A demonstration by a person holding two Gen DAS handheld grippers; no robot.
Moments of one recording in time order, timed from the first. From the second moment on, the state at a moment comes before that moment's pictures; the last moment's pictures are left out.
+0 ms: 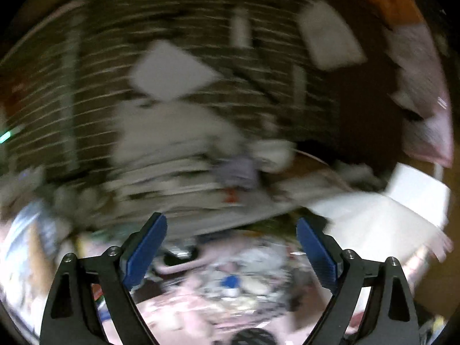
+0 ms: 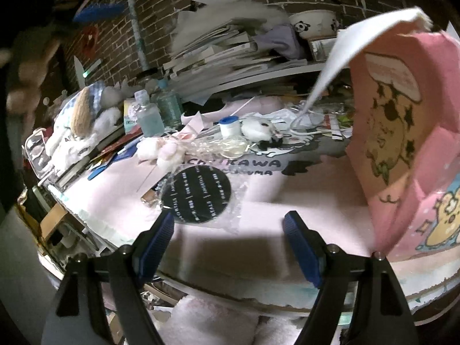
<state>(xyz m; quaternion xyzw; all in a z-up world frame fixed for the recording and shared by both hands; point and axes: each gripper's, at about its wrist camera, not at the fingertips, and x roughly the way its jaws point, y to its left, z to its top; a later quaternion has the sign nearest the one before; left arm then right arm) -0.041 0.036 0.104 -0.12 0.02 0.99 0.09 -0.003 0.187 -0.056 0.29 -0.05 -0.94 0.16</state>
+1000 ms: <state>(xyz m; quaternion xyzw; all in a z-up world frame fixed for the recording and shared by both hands) -0.053 -0.056 -0.023 -0.30 -0.01 0.95 0.04 -0.027 0.130 -0.057 0.27 0.01 -0.95 0.12</state>
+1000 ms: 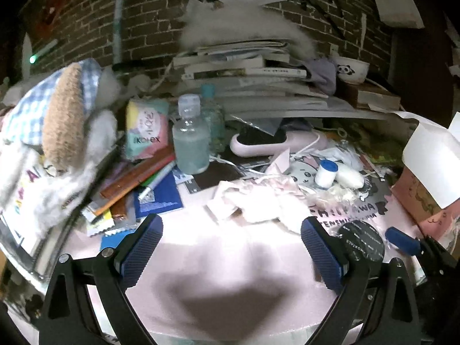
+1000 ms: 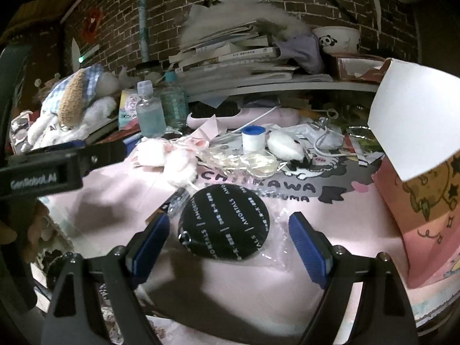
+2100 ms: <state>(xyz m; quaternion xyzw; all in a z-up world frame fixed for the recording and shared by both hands) -0.059 -0.058 -0.032 -0.31 -0.02 0.95 0.05 -0.032 0.121 -0.061 0.25 0.03 -0.96 0.13</state>
